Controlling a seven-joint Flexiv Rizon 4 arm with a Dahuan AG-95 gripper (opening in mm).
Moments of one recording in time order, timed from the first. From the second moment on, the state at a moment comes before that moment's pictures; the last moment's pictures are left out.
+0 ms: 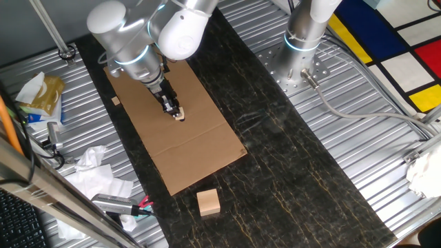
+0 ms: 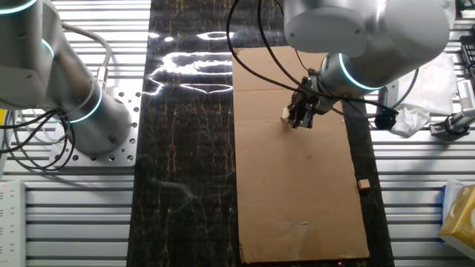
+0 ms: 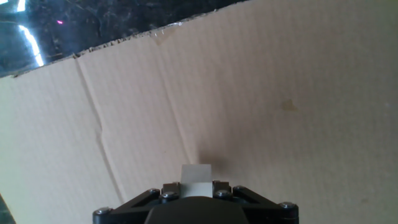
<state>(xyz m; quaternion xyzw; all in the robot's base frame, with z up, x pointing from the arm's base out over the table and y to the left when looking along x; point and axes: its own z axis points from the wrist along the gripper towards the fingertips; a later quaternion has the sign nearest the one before) 0.494 0.010 0.054 -0.10 -0.98 -0.07 0.13</state>
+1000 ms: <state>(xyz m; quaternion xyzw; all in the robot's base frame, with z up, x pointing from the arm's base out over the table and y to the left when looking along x) 0.493 0.010 0.045 -0.12 -0.98 -0.08 0.13</state>
